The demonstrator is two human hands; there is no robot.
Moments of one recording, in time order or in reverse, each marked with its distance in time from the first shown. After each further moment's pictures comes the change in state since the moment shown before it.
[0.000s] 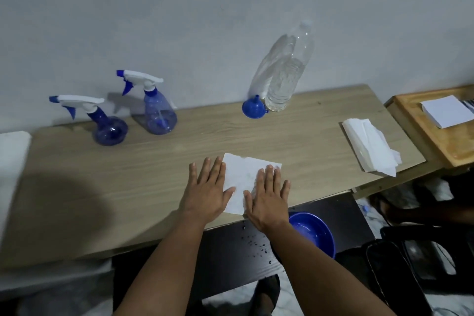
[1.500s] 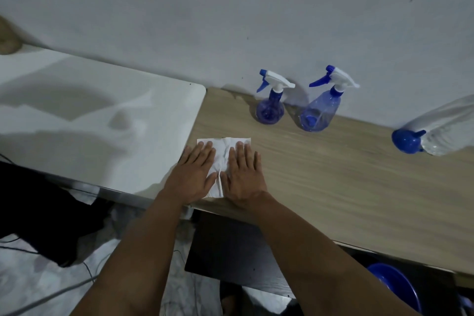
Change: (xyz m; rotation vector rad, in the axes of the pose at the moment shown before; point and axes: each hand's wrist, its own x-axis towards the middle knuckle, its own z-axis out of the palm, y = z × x) left_hand -0.215 -0.331 0.034 -0.042 0.101 -0.301; right_hand 0.001 -0.393 0.043 -0.103 -0.059 -0.686
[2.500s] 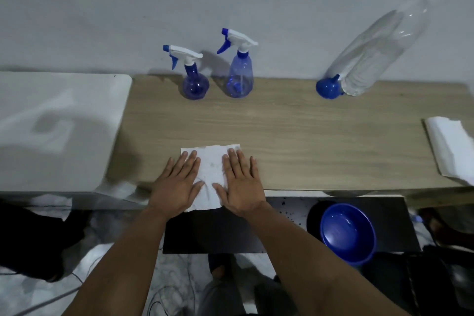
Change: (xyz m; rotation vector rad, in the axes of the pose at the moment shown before) left_hand -0.032 0.153 0.001 0.037 -0.110 0.137; right_hand -0.160 0.123 0.041 0.055 0.128 0.105
